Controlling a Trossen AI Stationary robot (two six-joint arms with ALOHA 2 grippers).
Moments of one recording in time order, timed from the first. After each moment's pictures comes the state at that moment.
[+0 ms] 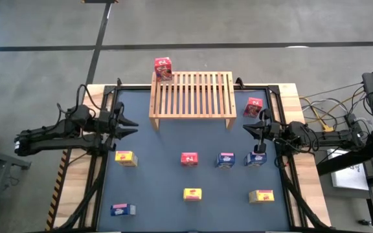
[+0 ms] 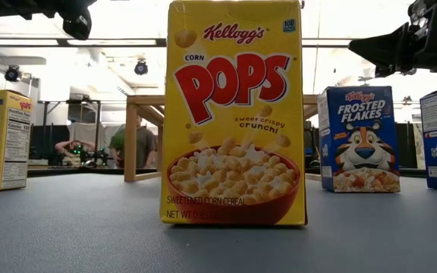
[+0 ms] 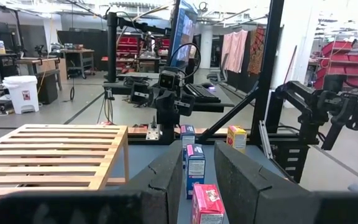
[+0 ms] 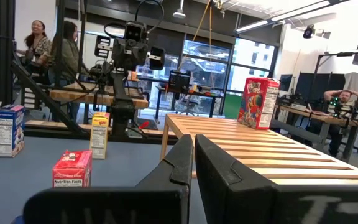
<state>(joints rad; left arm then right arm) 0.18 0.36 0.48 -0.06 0.25 -0.05 -0.02 0.17 0.01 0.35 0.16 -0.20</state>
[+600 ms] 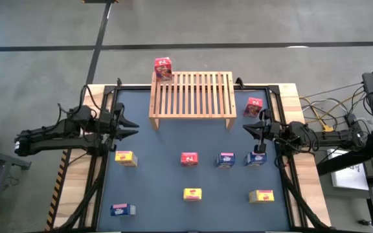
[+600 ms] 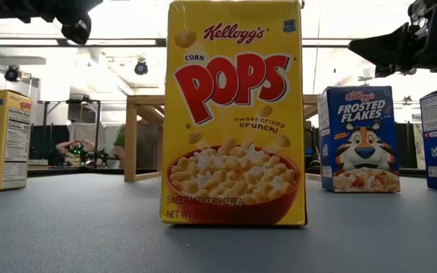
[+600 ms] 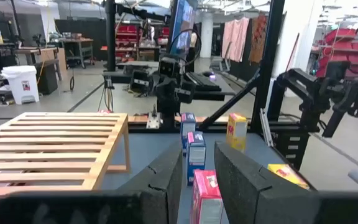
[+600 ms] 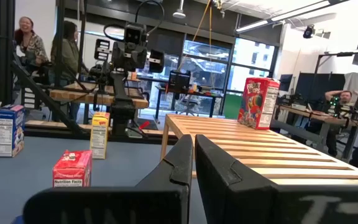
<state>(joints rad) 0.18 0.36 0.48 -0.12 0.25 -0.03 -0.02 0.17 0.01 0.35 0.16 -0.20</state>
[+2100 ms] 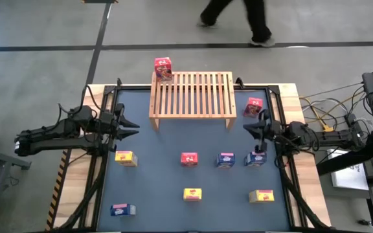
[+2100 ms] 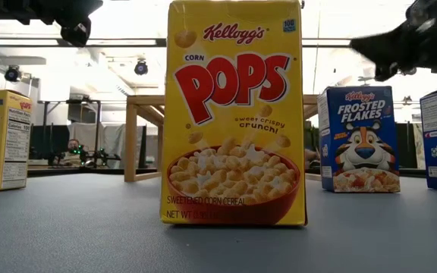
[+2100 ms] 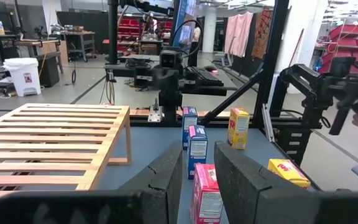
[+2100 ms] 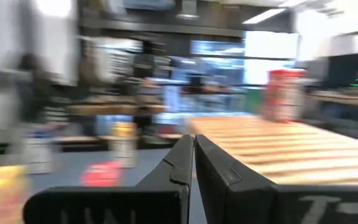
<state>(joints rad) 0.18 0.35 0.48 -0.15 0.24 -0.04 -0.02 0.17 0.01 0.35 0.18 -0.08</state>
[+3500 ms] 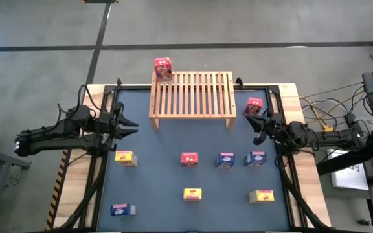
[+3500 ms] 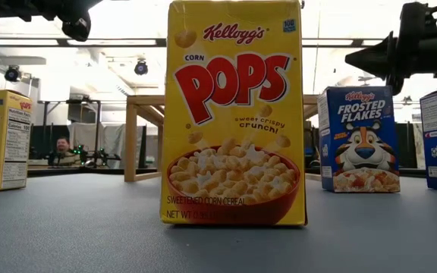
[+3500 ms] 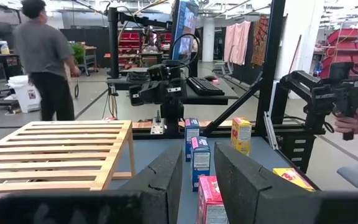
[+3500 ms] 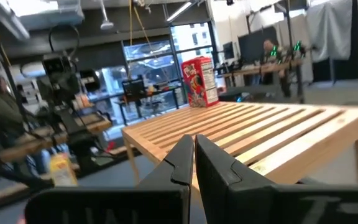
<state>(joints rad) 0.18 0.35 0.48 -0.10 0.24 -0.01 -0.02 0.17 0.01 0.35 0.45 0.17</state>
